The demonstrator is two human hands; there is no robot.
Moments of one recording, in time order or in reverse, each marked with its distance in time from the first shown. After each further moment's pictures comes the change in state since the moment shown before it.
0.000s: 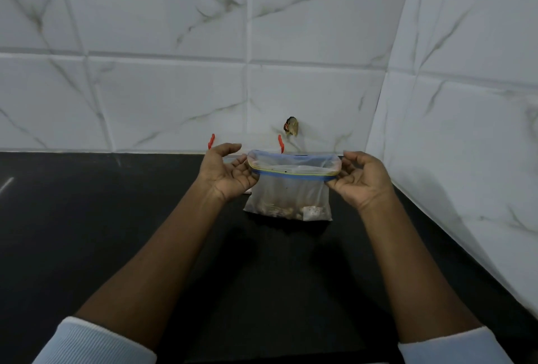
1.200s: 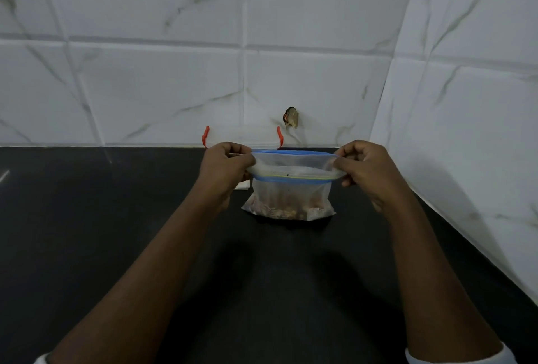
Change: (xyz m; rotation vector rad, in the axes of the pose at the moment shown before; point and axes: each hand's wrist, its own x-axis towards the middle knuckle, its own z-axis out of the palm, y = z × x) left_hand 0.012 -0.014 -0.008 0.934 0.191 0.557; right_hand 0.008 -0.011 -0.019 -1.290 -0.023 -0.595
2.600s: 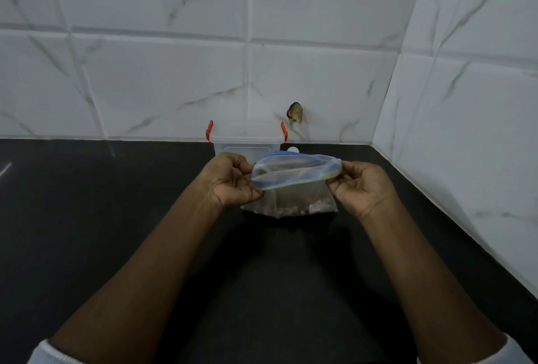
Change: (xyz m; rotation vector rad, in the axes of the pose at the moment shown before) left_hand -0.010 0.005 -0.011 -0.755 -0.226 -0.734; right_hand -0.010 0.000 0.034 1.313 0.054 0.679
